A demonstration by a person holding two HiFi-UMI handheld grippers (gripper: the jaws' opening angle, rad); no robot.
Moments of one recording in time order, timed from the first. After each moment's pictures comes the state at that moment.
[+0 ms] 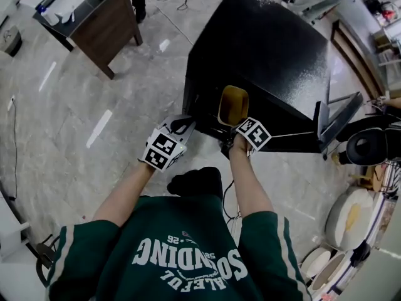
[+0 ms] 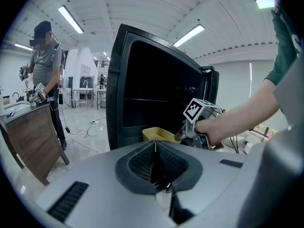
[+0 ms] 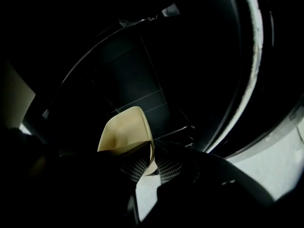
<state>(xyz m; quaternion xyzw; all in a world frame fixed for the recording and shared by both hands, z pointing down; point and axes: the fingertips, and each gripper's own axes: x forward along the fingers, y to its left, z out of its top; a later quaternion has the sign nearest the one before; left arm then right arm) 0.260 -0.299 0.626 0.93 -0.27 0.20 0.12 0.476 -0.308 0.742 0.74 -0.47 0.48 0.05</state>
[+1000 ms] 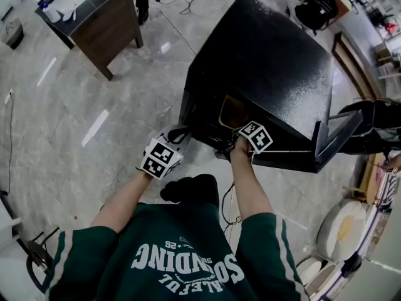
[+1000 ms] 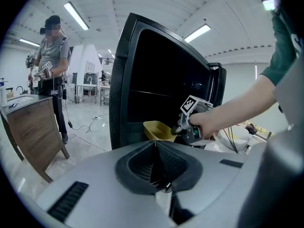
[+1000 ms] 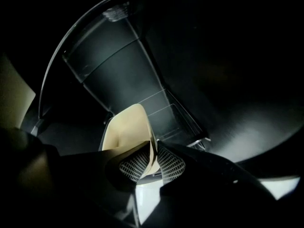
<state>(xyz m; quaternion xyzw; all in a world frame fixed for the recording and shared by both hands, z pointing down) 0.262 -0.310 0.649 0.93 -0.29 0.20 0.14 0.495 -0.351 0.755 0.73 -0.47 0.50 0.02</state>
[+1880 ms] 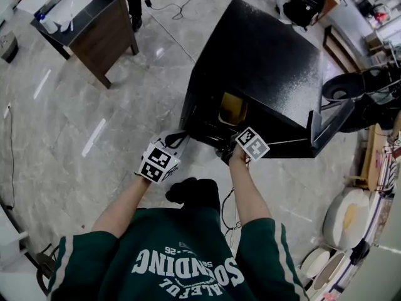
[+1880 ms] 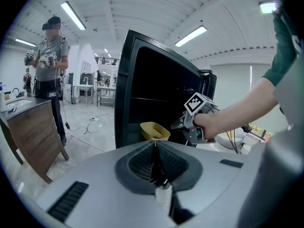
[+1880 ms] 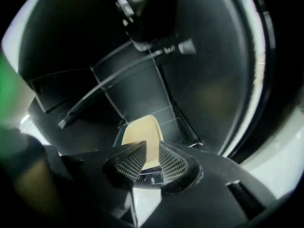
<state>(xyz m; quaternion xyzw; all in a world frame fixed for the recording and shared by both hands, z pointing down) 0.233 -0.286 0.622 0.93 -0.26 0.21 0.14 0.475 -0.320 0.699 0.76 -0.51 0.41 0.01</state>
